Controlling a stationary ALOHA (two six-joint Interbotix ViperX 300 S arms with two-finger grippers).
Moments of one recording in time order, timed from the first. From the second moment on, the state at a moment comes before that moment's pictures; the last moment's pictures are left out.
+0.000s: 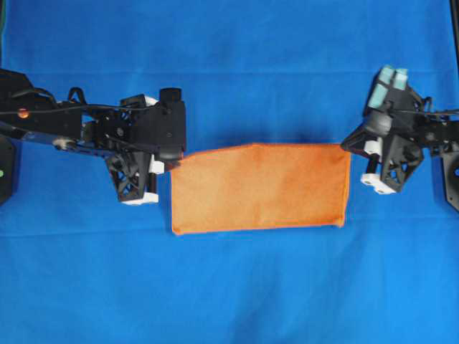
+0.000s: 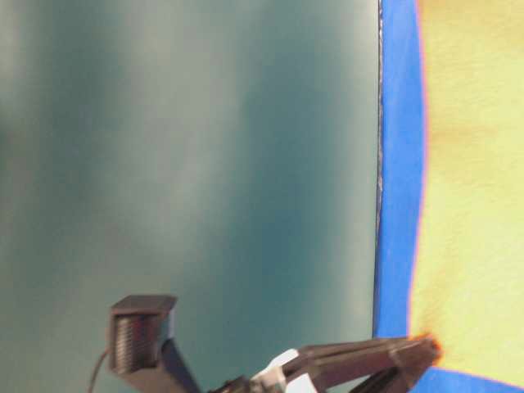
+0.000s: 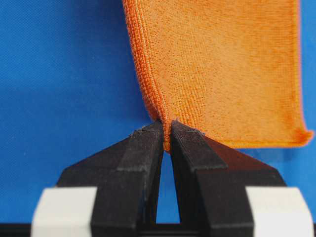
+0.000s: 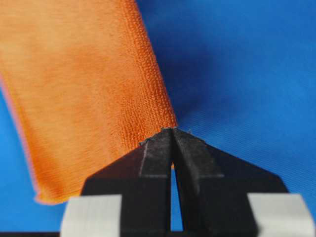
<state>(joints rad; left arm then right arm) 0.03 -0.12 0.70 -0.03 0.40 0.01 -0.04 -0.53 1.04 -0.27 0.35 0.57</state>
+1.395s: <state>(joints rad) -0.18 0.15 0.30 -0.02 0.12 0.18 -0.39 -0.13 0.63 -0.62 0.18 0.55</state>
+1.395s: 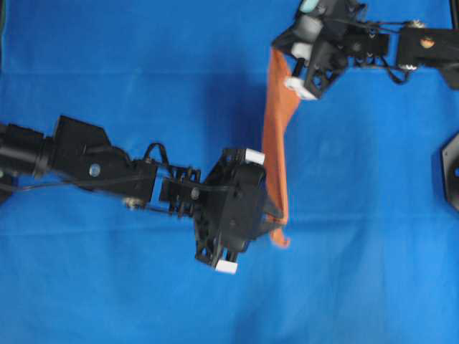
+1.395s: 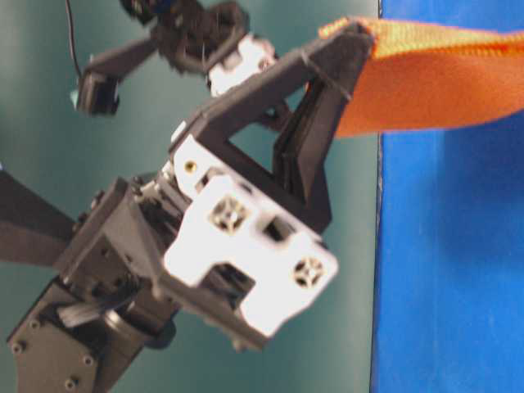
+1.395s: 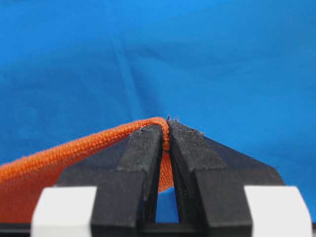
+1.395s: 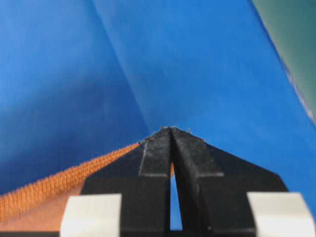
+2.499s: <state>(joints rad) -0.18 0.35 0.15 -0.02 0.05 0.16 -0.42 -0.21 0.77 -0.62 0.15 0.55</state>
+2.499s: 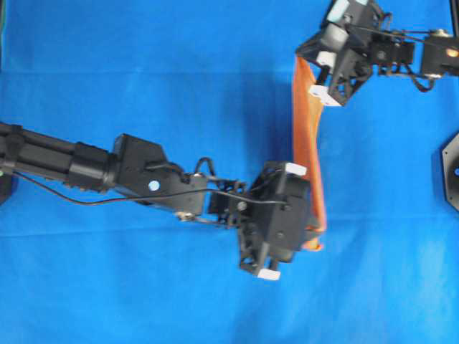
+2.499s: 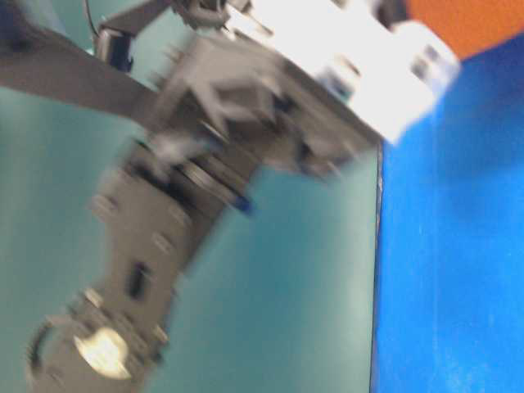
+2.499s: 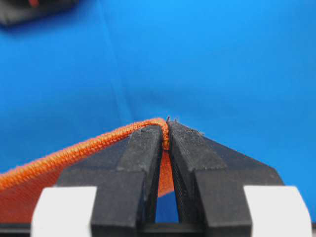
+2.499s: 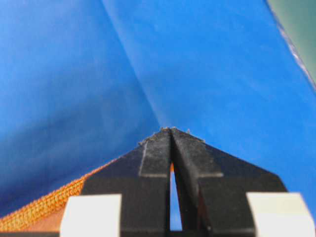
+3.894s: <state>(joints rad) -0.21 0.23 0.54 -0.03 -0.23 0.00 -0.39 0.08 0.60 -0.70 -0.03 0.54</state>
